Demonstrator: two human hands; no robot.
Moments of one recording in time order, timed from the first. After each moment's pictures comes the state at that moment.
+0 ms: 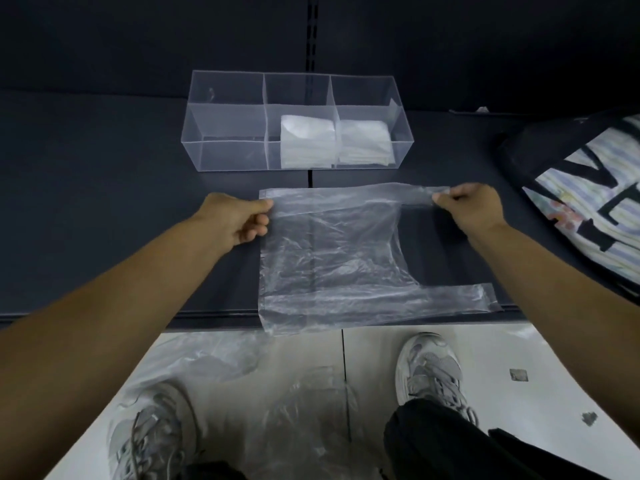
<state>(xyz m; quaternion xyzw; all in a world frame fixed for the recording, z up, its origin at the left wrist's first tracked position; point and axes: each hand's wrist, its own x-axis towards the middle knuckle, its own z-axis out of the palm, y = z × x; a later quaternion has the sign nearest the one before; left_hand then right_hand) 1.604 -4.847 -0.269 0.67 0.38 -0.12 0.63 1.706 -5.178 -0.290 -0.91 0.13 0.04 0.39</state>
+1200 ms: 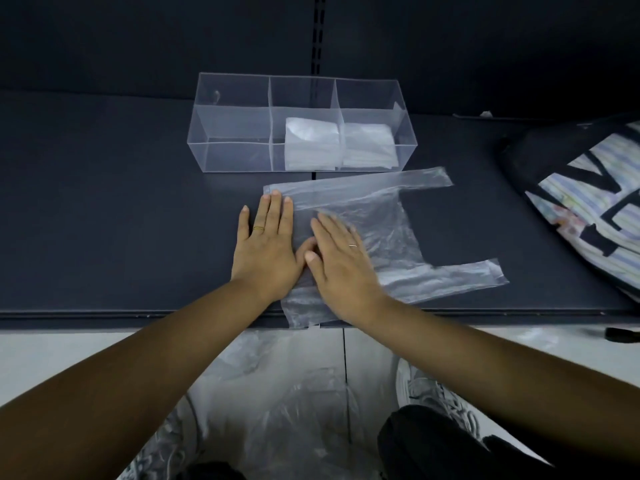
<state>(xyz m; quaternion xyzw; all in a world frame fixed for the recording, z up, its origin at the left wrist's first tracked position) 1.566 -4.890 -0.322 1.00 0.05 -0.04 0.05 1.576 -5.035 -0.302 -0.94 -0.27 0.06 0.20</state>
